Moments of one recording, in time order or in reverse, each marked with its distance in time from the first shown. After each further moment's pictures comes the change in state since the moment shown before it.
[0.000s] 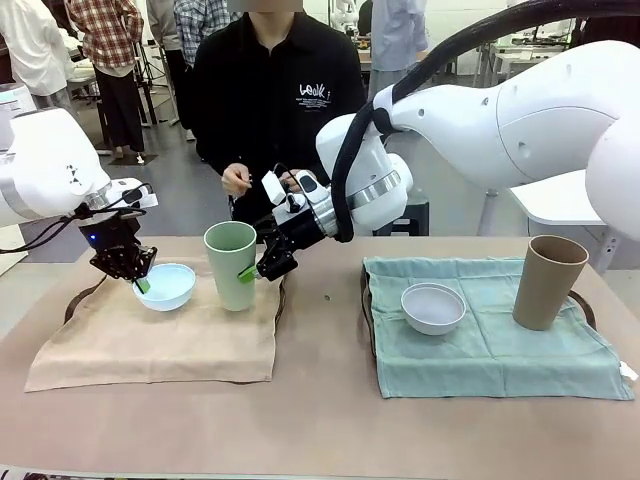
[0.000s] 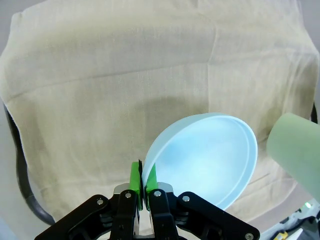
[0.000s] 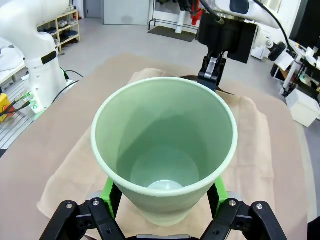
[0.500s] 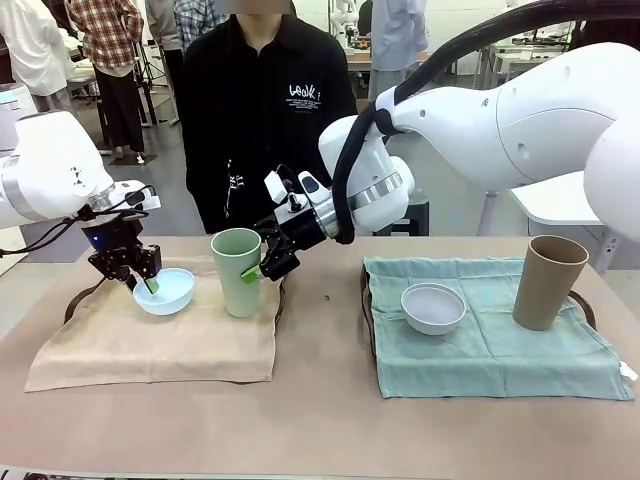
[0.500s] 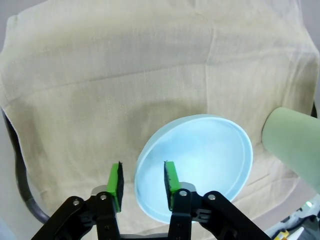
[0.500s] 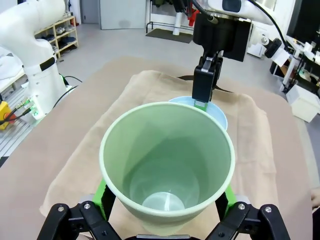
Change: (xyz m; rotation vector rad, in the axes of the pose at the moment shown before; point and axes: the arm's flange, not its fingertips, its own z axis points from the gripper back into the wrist) left arm 0.002 -0.002 0.000 -0.001 -0.001 -0.011; right arm -0.003 0.000 0.001 -0.004 -0.012 -0.047
